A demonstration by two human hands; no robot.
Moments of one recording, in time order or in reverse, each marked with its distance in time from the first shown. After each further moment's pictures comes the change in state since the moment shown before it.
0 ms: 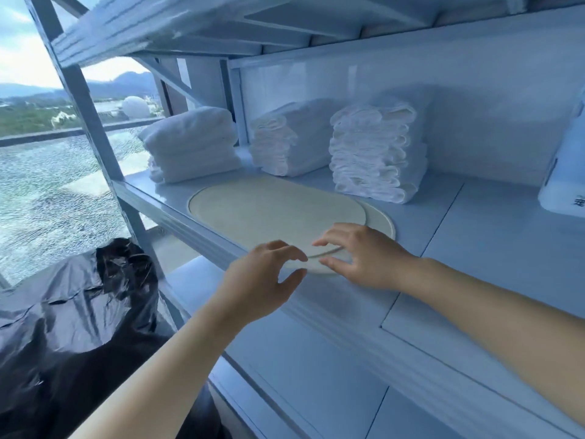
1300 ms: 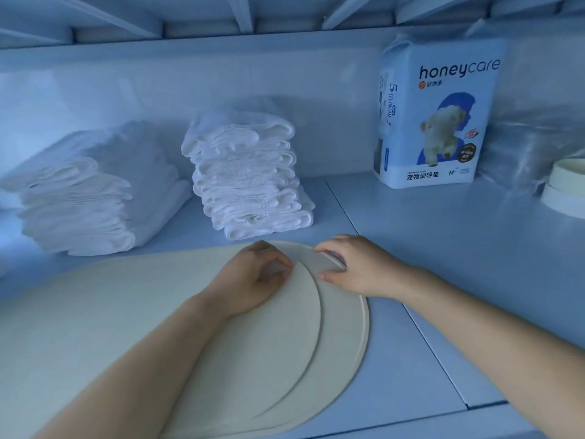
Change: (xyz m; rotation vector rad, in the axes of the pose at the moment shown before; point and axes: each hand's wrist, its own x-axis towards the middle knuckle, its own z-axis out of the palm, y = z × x) left_hand 0.242 -0.041 0.089 -0.446 -0.378 0.785; right_hand 0.029 0.070 0.004 -0.132 0.179 0.925
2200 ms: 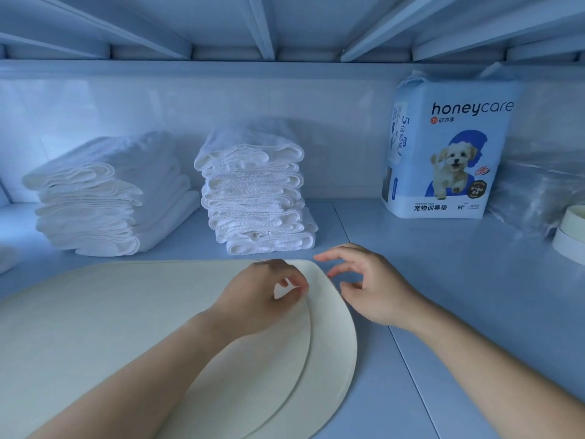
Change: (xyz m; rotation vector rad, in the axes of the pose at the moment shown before) left_hand 0.004 0.034 0.004 -0.038 0.084 -0.063; right_hand -0.018 -0.002 -0.022 0.526 0.129 -0.130
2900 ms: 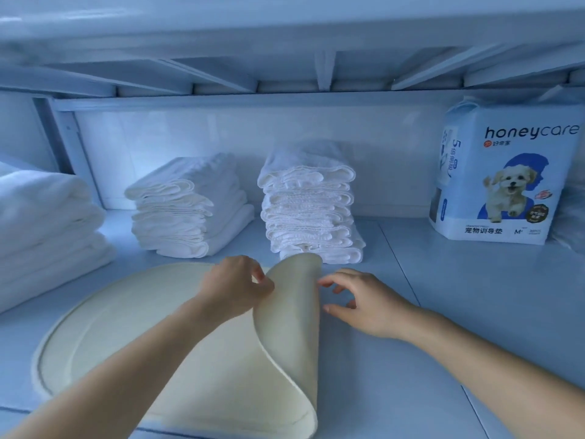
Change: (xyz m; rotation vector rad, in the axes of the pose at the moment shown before) left_hand -0.040 -0.039 -0.078 0.263 0.115 -0.526; right_hand 0.030 -0.017 0.051 -0.268 -0.178 -0.141
